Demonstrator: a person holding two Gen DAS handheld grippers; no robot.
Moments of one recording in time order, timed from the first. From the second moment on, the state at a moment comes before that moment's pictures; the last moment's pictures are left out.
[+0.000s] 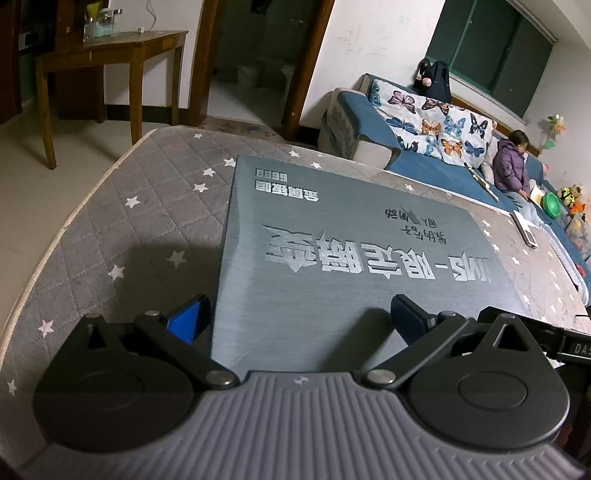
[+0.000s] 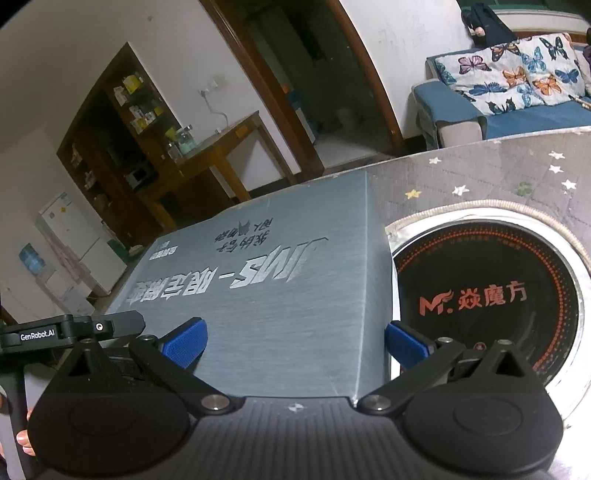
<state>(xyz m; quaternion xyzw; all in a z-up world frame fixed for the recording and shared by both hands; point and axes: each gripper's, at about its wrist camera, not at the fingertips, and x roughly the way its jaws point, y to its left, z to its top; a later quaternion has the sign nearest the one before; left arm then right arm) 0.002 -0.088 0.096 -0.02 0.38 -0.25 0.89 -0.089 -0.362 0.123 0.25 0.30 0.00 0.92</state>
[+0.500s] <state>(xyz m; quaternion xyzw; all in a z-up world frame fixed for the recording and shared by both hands) 0.010 -0.089 0.085 -0.02 0.41 -0.24 0.88 -0.084 -0.360 0.118 0.24 0.31 0.00 0.92</state>
